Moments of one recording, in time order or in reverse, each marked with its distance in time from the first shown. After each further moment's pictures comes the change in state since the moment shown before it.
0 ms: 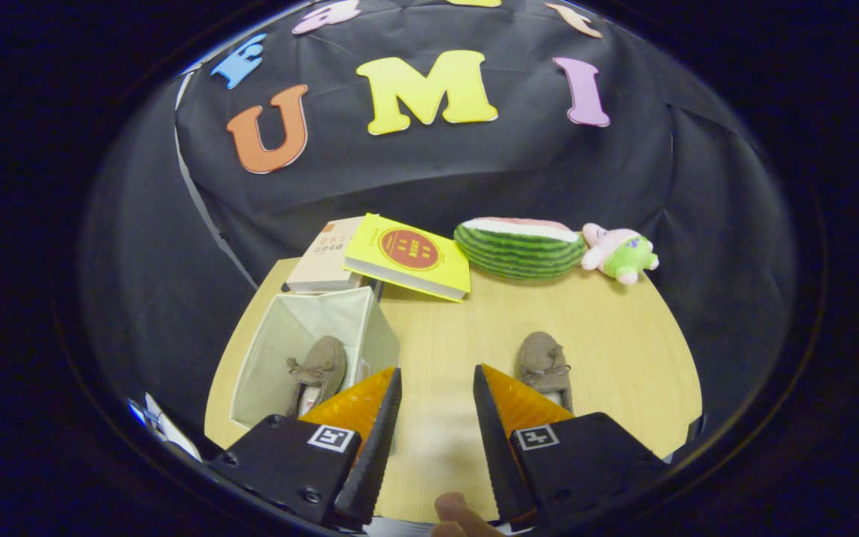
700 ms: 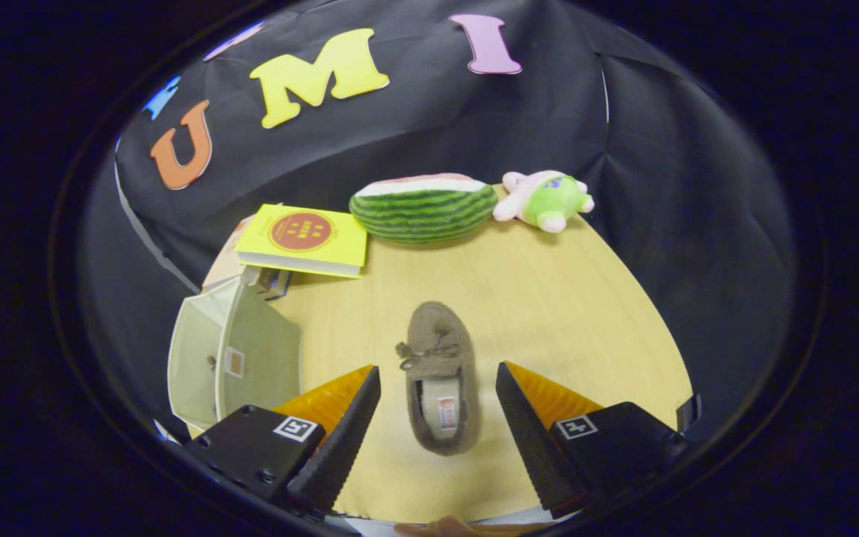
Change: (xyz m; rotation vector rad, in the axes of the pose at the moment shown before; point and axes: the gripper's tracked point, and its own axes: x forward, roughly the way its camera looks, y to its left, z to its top) arm 0.042 -0.158 -0.039 0.136 0.107 -0.141
